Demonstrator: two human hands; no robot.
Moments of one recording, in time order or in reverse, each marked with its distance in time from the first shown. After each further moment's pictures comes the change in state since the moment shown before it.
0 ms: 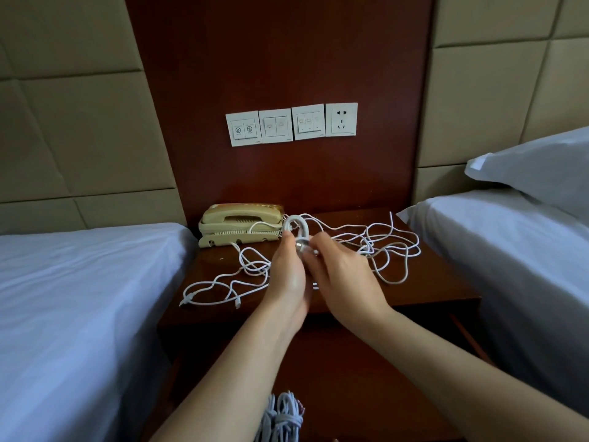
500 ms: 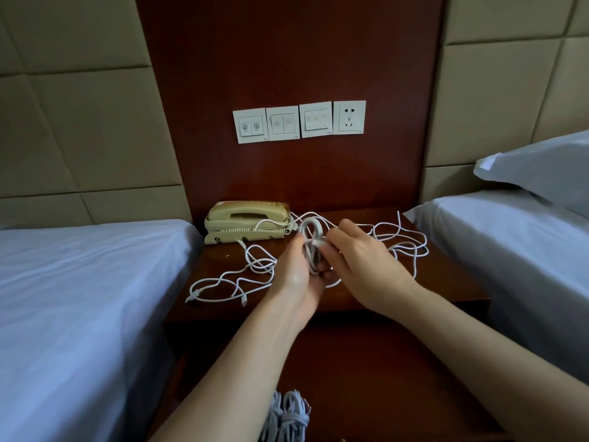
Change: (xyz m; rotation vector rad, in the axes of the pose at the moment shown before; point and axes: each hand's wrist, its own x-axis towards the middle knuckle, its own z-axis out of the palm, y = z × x) left_hand -0.004 0.006 -0.001 -0.043 -0.062 -0.060; right_hand 0.015 0.007 -0.024 -0.147 -0.207 -0.109
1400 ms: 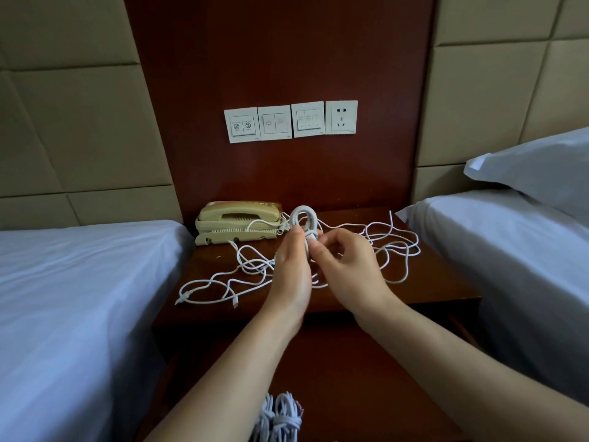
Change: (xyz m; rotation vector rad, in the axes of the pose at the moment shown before) left_hand -0.004 -0.007 -0.001 0.201 -0.022 0.272; right_hand 0.001 -0.015 0.022 0.649 0.285 0.451
